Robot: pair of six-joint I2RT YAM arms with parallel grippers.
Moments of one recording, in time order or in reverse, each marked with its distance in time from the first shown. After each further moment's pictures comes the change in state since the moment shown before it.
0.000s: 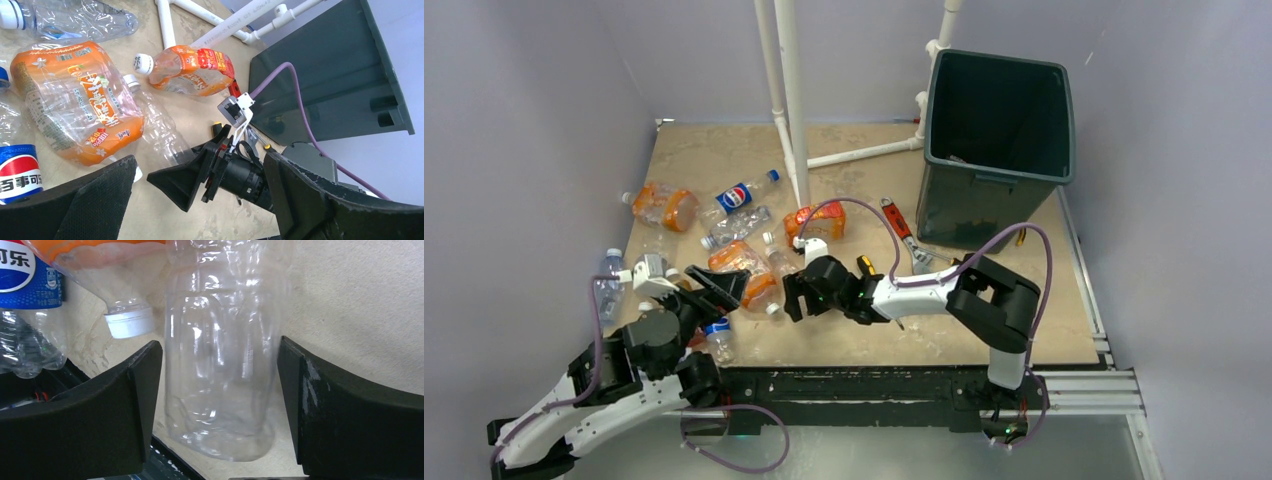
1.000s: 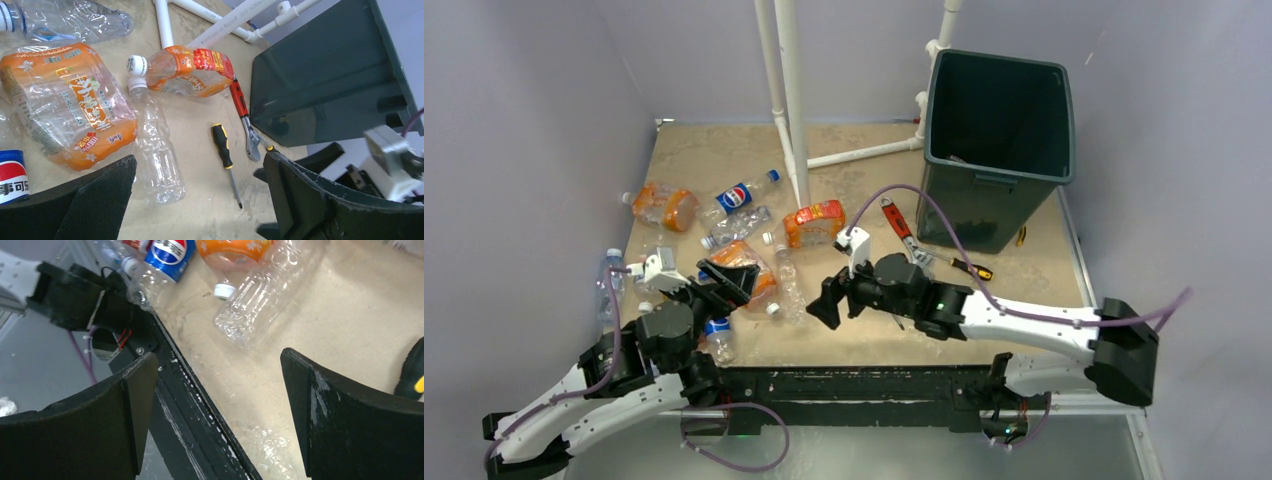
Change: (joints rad) left arm 0.000 0.101 0.006 0.071 -0.007 0.008; right arm 0.002 -0.681 -0.252 -0.067 -0.136 -0.223
